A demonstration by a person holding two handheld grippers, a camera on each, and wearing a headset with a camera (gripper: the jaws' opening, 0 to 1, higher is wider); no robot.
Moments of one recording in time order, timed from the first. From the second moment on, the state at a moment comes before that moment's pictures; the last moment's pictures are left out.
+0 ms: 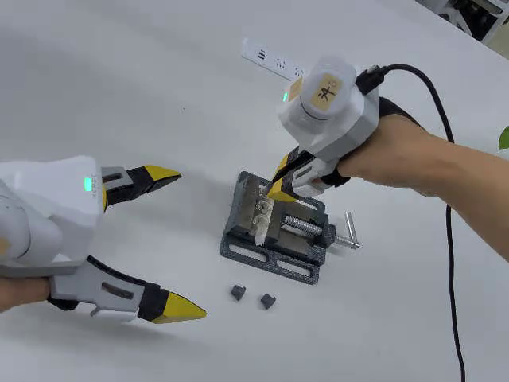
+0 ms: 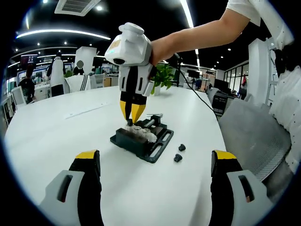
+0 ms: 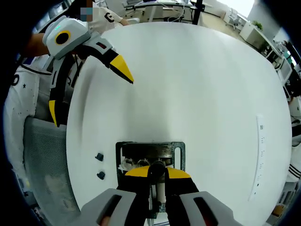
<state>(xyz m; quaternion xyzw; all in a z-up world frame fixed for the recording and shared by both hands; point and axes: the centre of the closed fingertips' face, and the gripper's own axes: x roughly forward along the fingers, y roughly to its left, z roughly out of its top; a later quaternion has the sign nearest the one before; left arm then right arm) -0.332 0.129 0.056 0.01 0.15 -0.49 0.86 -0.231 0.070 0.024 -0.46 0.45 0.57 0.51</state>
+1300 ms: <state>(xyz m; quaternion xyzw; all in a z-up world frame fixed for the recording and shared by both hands) -0.330 0.129 0.058 0.02 0.15 -0.49 0.86 -0.230 0.073 0.037 -0.44 0.41 0.59 0.54</state>
